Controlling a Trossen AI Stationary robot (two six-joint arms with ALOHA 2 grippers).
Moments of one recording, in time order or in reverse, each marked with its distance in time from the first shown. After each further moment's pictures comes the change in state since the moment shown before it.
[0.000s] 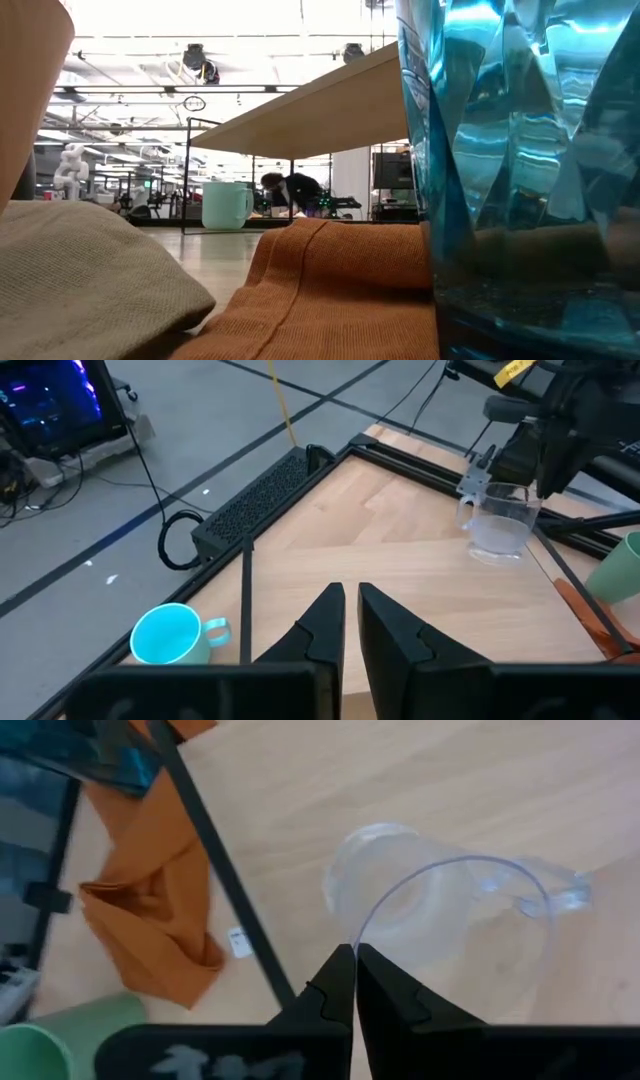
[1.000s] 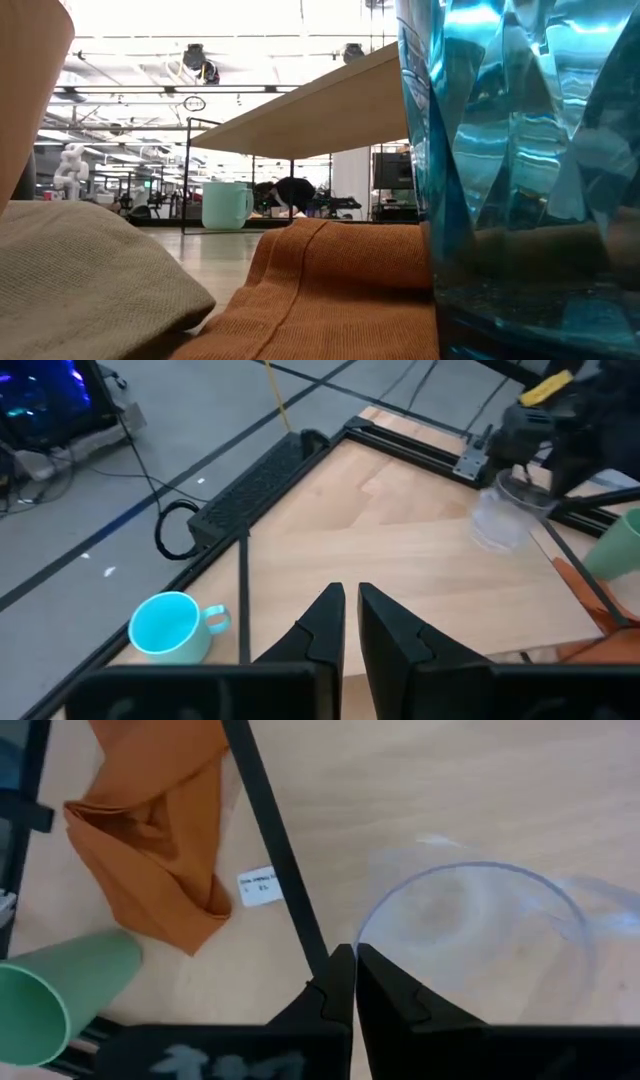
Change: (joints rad) left arm 0.000 0.000 0.000 -0.034 0.037 -0.001; right arm 0.142 0.109 0.030 -0.118 0.075 -0.006
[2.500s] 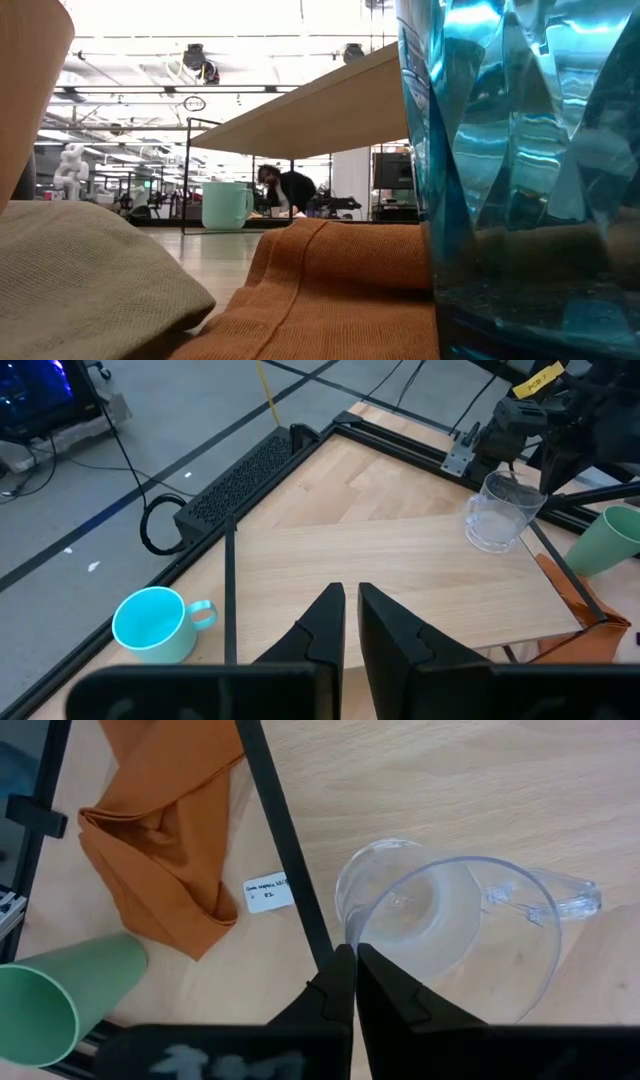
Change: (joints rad) left arm -0.004 0.000 0.000 0.001 0.027 -0.019; right arm 0.004 -0.008 0.019 0.001 -0.008 -0.004
